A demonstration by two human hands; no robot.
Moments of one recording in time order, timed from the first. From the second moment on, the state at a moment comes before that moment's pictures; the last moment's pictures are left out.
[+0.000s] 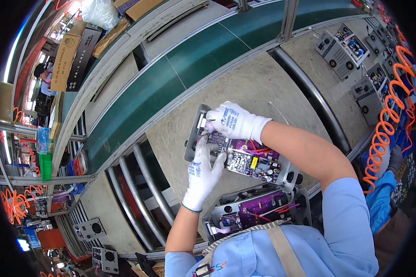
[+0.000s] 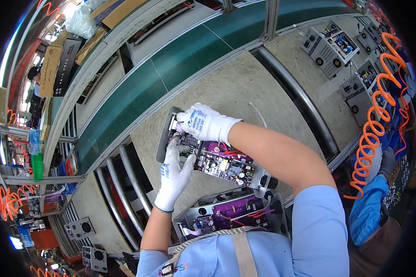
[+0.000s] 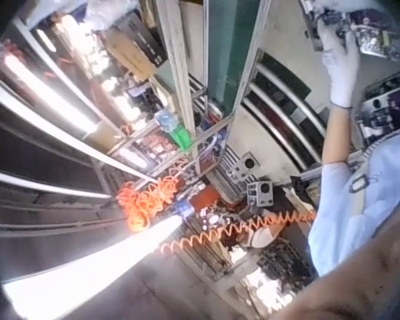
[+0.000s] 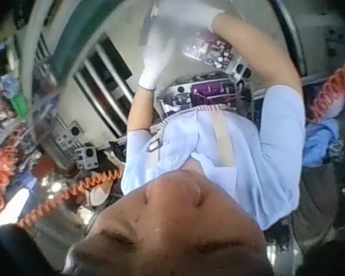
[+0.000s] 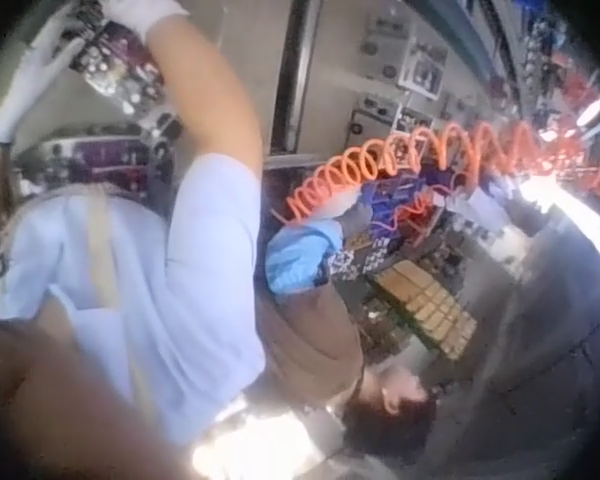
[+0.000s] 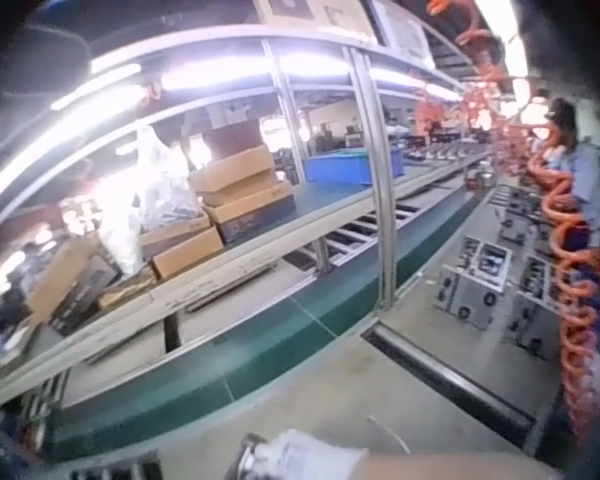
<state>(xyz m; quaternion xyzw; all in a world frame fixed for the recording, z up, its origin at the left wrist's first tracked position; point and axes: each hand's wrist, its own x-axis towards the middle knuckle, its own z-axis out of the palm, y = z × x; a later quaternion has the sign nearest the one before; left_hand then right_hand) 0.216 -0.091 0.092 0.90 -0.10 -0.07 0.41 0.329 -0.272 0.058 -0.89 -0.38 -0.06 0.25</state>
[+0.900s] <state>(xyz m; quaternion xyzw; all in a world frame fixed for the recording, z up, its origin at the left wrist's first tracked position) 0.235 -0.117 0.120 0.95 -0.15 -0.06 0.27 0.331 -0.269 0.094 -0.92 -0.04 0.16 0.36</state>
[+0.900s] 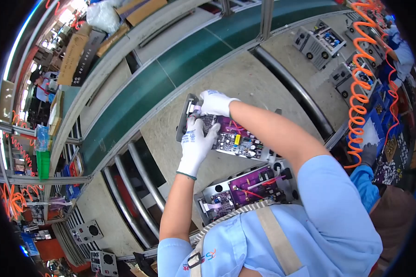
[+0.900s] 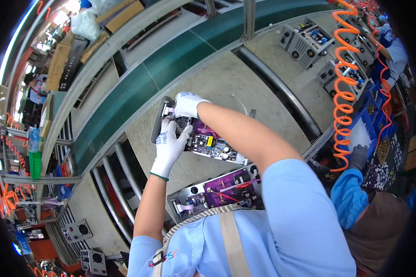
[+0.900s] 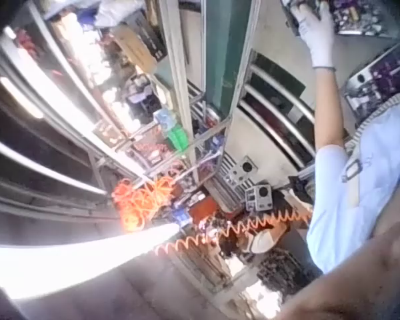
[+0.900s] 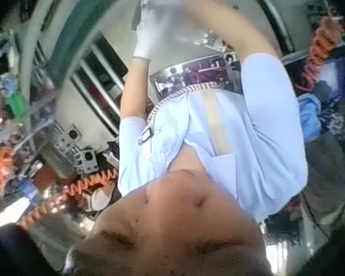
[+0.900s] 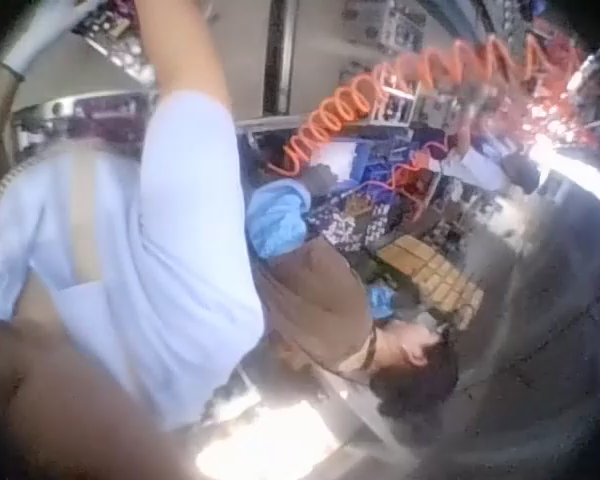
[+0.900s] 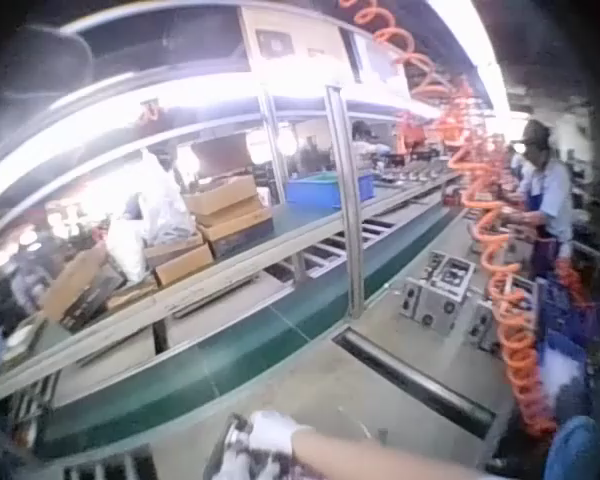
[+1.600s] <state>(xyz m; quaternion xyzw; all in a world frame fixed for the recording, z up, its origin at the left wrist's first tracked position) 0.180 -0.052 0.076 0.90 0.03 -0.03 0.43 0.149 -0.405 0.121 -0.83 0.11 0.04 0.55</state>
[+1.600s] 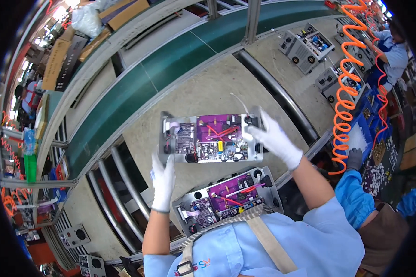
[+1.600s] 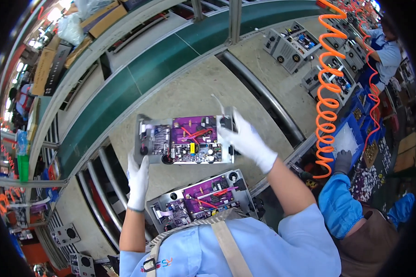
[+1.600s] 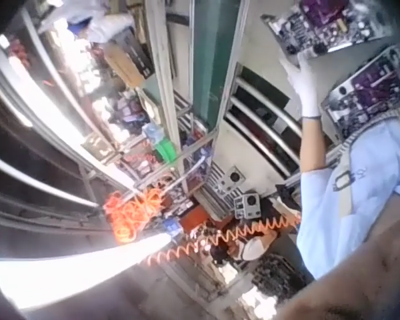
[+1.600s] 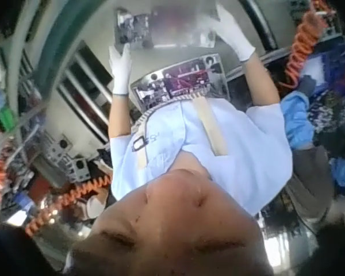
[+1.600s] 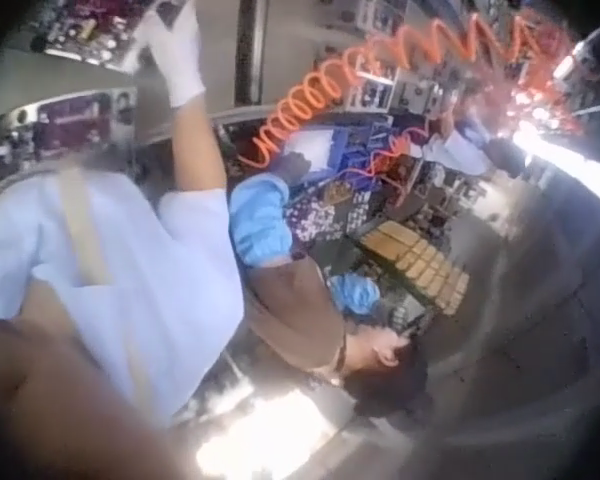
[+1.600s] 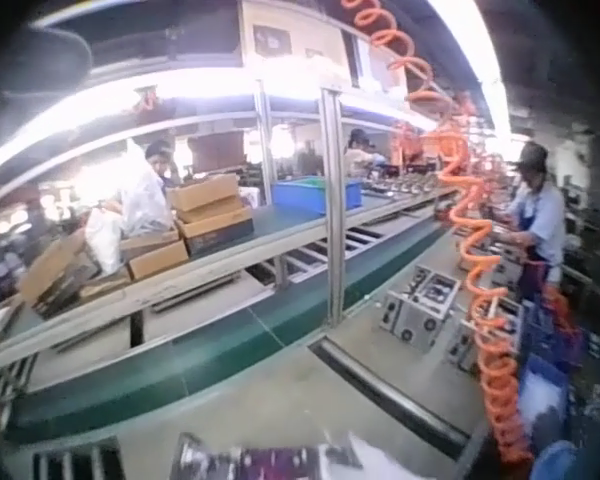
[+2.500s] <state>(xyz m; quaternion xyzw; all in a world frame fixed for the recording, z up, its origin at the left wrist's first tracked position) 0.199 -0.137 0.157 0.76 -0.11 -0.04 0.64 0.206 -0.362 0.172 -0.91 -0.24 -0.06 0.33</state>
